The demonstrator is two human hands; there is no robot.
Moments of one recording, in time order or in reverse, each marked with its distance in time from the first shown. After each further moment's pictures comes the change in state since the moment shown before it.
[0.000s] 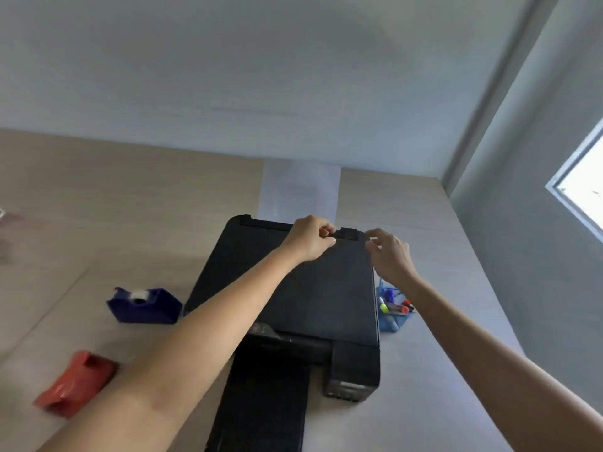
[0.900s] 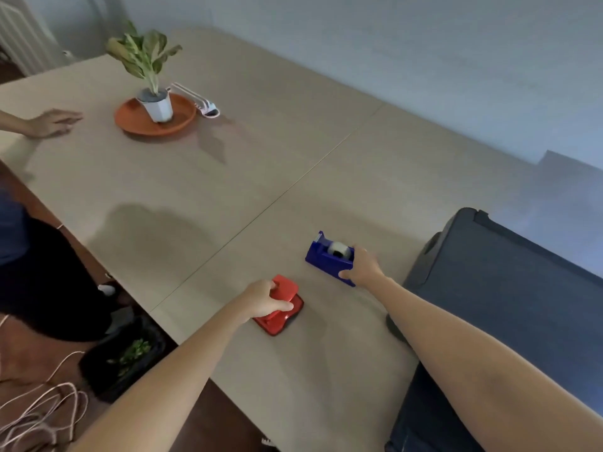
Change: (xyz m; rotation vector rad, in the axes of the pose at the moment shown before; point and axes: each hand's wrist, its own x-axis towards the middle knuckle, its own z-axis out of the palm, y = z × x) left_hand -0.296 -0.401 -0.149 -0.292 -0.016 -0.939; right_hand -0.065 -0.250 0.413 -0.355 -0.688 -0.193
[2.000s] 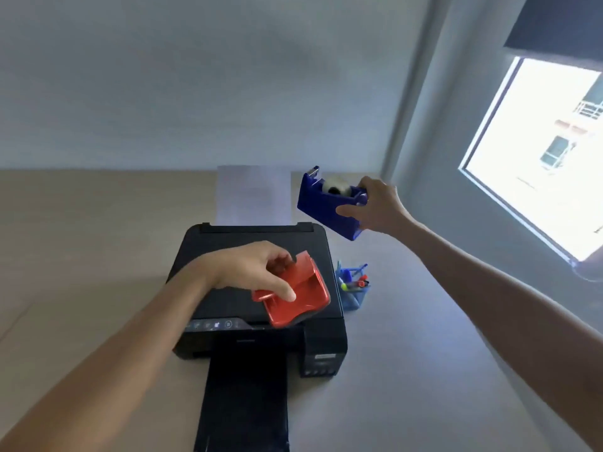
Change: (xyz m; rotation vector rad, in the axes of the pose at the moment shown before) left_hand -0.221 0.356 0.195 0.590 -0.585 0.883; right_hand -0.318 0.309 -0.305 0.244 0.800 0.139
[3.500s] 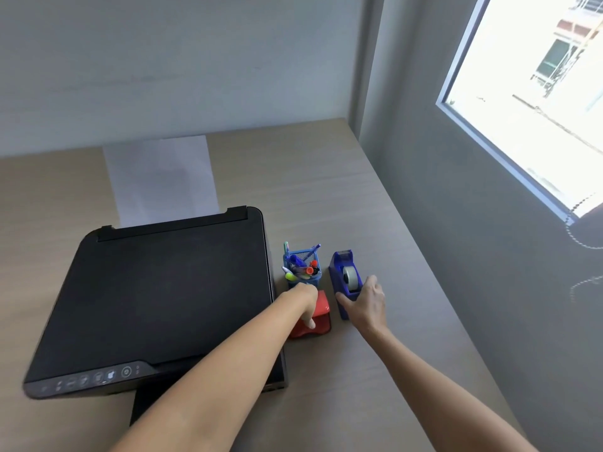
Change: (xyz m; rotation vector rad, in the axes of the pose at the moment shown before) left_hand 0.310 0.000 0.171 0.685 -0.312 -0.416; right_hand -0.080 0.257 0.123 0.067 0.045 0.675
